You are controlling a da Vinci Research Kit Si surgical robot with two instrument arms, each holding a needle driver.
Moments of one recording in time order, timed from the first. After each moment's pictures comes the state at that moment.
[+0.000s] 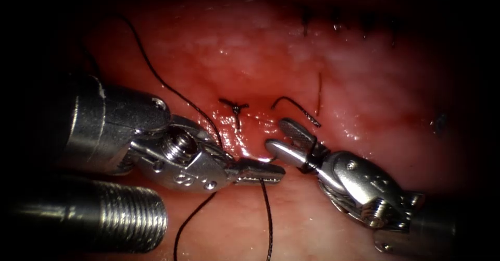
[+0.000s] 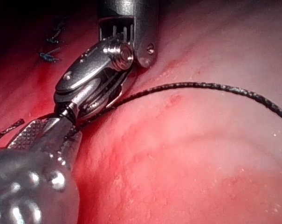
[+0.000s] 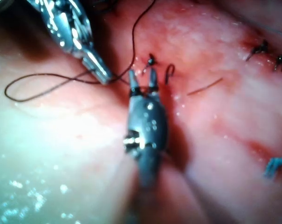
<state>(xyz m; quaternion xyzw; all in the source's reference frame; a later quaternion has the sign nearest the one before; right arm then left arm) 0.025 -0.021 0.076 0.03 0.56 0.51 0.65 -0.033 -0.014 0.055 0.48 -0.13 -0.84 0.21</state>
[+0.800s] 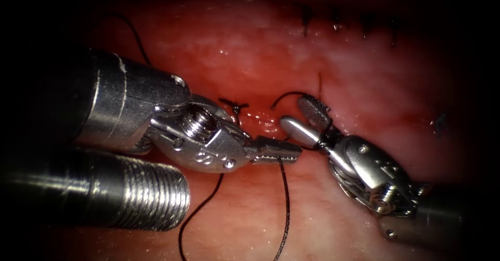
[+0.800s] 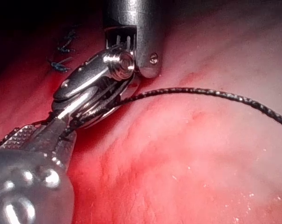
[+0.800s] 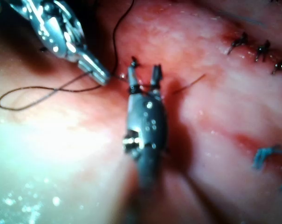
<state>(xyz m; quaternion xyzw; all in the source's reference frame) 0.023 -0.018 0.077 0.03 0.53 0.58 0.62 -0.034 -0.012 0.055 0.48 -0.12 -0.84 0.21</state>
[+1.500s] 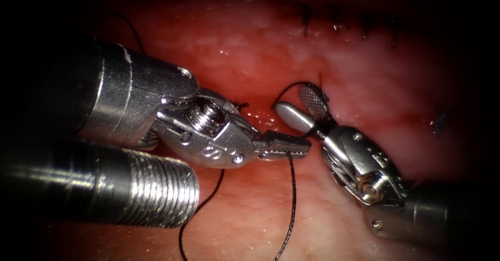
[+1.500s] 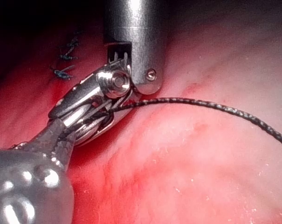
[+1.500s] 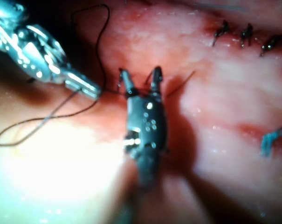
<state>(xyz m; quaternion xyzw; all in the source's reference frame) 0.024 -0.019 0.079 0.06 0.50 0.64 0.58 -0.034 -0.011 0.054 0.49 -0.12 -0.84 0.20</state>
